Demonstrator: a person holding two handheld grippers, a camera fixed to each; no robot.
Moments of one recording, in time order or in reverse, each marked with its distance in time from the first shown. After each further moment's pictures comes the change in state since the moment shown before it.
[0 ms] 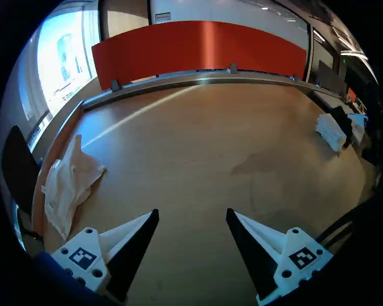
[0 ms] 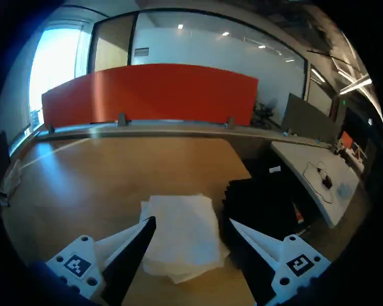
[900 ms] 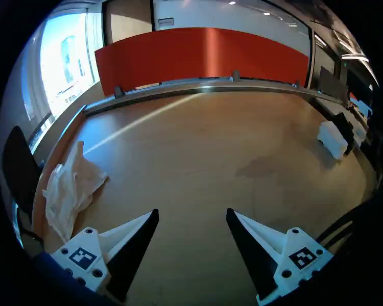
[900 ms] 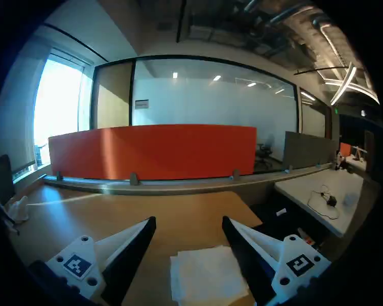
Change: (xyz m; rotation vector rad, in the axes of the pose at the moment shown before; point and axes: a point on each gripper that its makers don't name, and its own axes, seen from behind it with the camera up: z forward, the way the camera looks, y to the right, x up) left arm 0.021 -0.003 0.004 0.014 0.057 -0.020; right arm 0.096 -0.049 -0.025 0.019 0.349 0.069
